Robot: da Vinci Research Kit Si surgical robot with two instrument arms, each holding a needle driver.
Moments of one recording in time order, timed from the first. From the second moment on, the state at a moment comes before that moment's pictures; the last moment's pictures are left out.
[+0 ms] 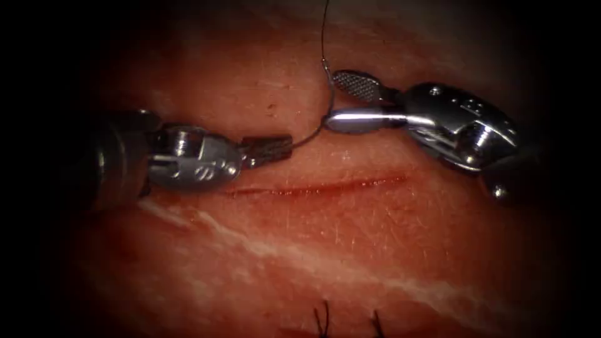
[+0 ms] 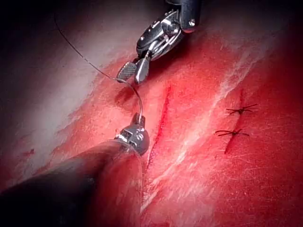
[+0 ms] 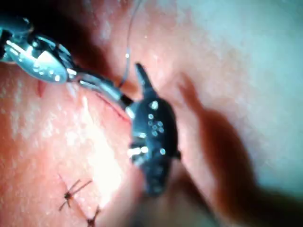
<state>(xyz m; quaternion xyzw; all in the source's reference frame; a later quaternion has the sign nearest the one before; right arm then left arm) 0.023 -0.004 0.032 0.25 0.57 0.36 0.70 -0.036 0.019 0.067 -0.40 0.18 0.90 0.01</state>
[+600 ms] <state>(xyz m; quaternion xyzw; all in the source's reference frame) 0.024 -0.003 0.032 0.22 0.56 0.35 0.72 -0.036 0.019 0.066 -0.45 0.13 0.88 0.04</state>
